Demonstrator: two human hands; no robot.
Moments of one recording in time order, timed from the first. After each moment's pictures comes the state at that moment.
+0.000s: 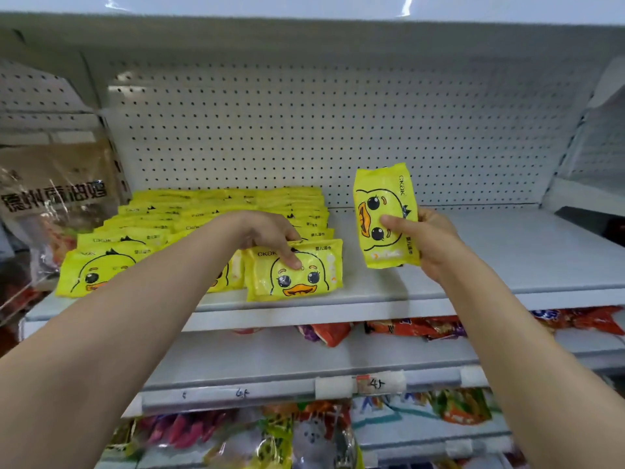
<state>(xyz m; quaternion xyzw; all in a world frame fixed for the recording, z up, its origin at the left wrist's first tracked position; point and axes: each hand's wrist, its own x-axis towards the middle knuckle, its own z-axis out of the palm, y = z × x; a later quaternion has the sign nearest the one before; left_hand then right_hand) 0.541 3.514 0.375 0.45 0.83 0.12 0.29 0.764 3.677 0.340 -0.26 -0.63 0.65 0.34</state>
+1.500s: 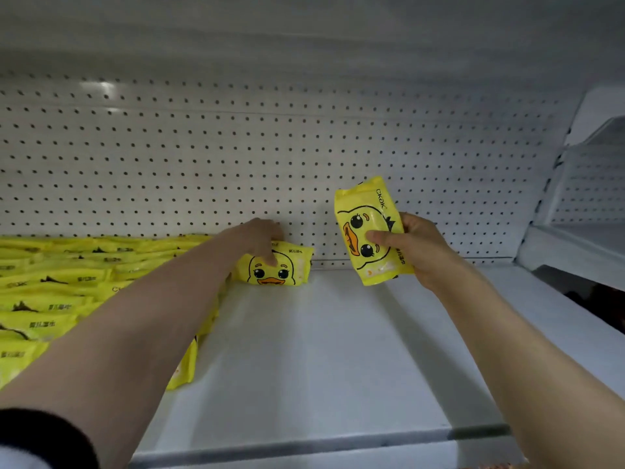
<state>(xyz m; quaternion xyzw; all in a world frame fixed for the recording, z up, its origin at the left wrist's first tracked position) 0.503 3.808 0.369 0.51 0.86 -0.04 0.03 0.766 3.937 0.367 -0.25 -0.70 0.58 0.33</state>
